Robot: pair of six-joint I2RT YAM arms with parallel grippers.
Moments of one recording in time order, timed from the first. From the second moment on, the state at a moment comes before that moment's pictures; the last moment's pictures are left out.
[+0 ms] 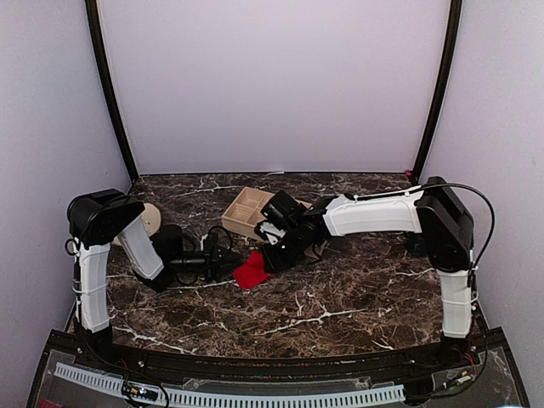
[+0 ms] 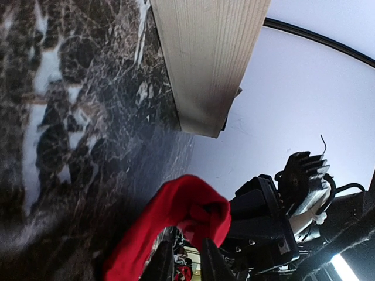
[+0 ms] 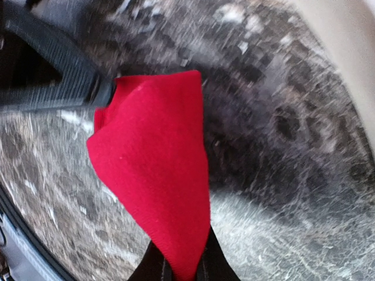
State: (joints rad) left arm -0.45 2.14 0.59 1.31 0.85 -1.53; right arm 0.96 2.07 1.53 -0.54 -0.14 0.45
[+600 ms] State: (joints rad) left arm -0.47 1.94 0.69 0.55 0.83 -1.03; right arm 0.96 2.07 1.48 -0.69 -0.32 0.22
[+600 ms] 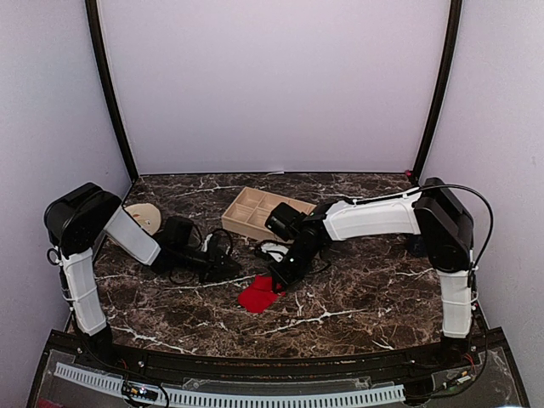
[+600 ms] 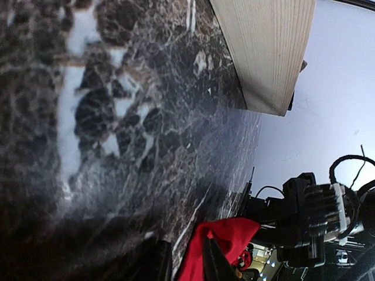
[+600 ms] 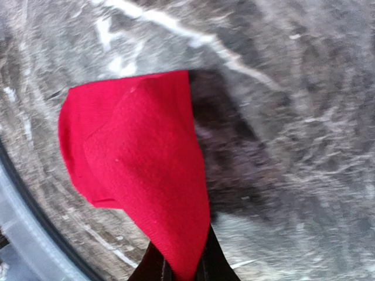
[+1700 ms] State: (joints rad) left arm -0.59 1.81 0.46 0.69 0.78 -1.28; right arm 1.13 2.12 1.51 -0.58 0.09 0.35
